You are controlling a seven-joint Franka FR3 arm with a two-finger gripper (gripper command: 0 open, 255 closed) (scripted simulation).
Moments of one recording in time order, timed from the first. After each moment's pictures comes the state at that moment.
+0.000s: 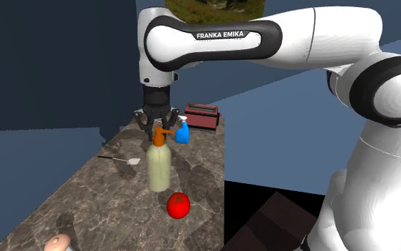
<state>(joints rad) 0.35 0.08 0.14 -1.63 0.06 1.69 0.76</state>
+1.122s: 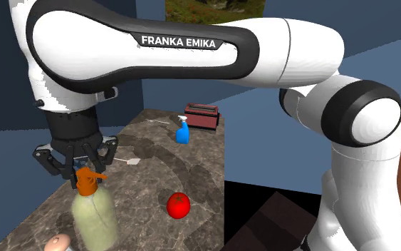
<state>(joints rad) 0.62 0.37 0.29 -1.24 -0.02 1.60 1.16</state>
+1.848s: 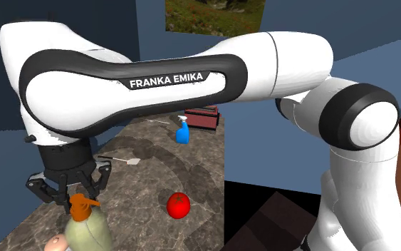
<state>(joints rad) 0.64 0.39 0.30 -1.34 -0.03 1.72 1.19</state>
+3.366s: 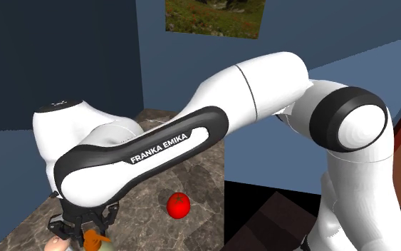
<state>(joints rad) 0.63 0.43 0.29 -1.60 -0.04 2.02 1.19</state>
